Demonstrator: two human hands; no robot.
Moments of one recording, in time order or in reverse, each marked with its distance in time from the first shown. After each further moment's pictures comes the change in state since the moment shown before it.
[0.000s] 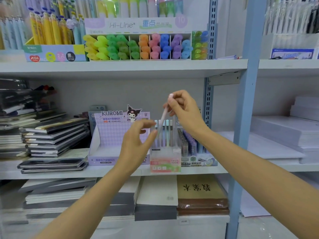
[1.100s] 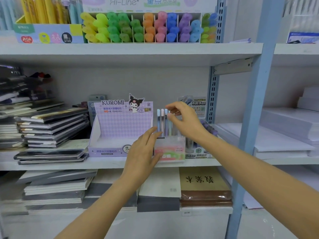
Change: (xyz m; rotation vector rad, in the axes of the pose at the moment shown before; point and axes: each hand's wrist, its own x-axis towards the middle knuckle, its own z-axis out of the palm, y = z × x) left_hand -0.041 -0.042 0.019 0.528 -0.215 0.119; right_hand -0.014 0.054 0.010 -0.574 -0.153 -0.040
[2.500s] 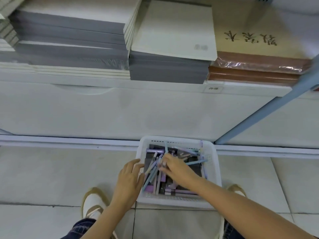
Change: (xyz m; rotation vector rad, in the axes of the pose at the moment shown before) left_hand -0.423 -0.022 0.201 -0.199 -0.649 -0.606; right_hand -0.461 0.117 0.258 0.204 -1.000 0.483
